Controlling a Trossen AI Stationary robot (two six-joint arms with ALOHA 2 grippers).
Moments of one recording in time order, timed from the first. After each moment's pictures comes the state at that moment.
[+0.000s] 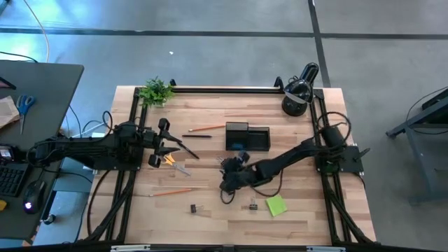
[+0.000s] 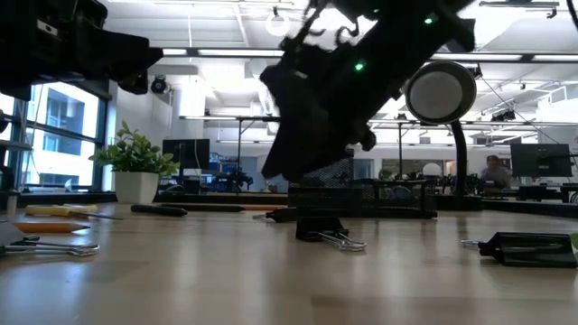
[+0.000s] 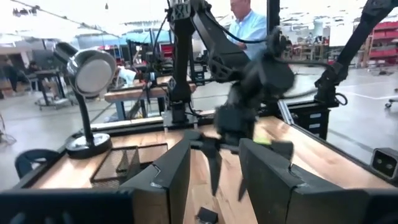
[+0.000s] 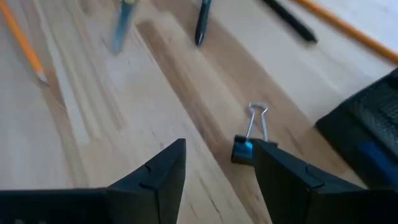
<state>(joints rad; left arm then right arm) 0.32 0.40 0.02 0.46 0.35 0.07 0.32 2.02 1.24 -0.16 0.58 0.61</state>
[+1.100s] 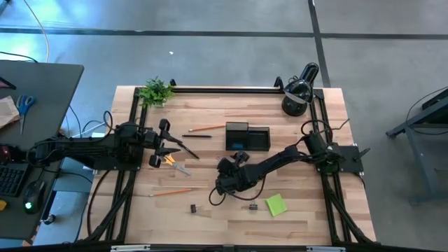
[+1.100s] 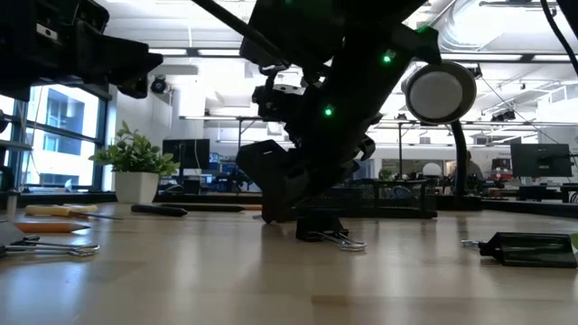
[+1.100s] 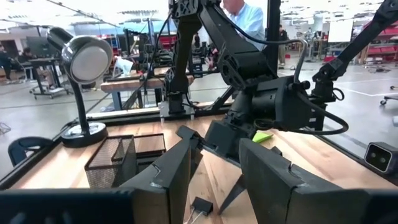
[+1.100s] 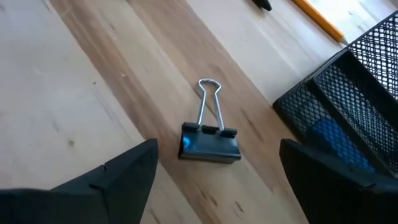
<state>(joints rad) 0.32 0.40 0.02 0.42 0.36 0.05 0.30 2.21 1.48 -0.53 0.74 0.75</state>
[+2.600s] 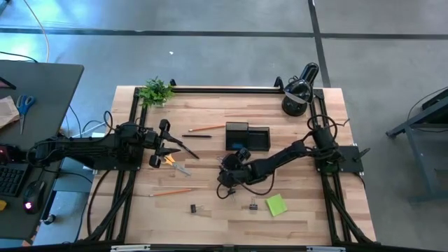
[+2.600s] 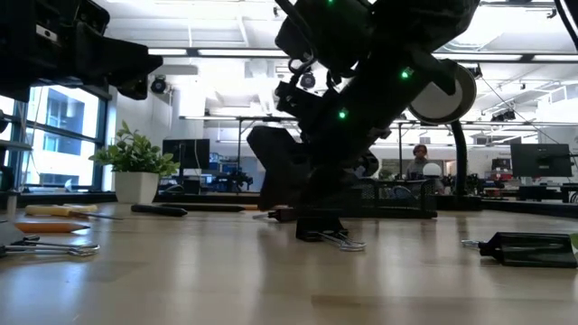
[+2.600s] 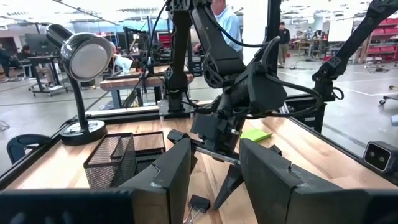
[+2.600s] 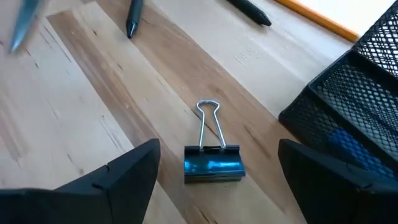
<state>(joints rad) 0.32 0.40 0.02 0.41 0.36 0.05 0.27 2.10 1.22 -0.10 0.70 0.70</state>
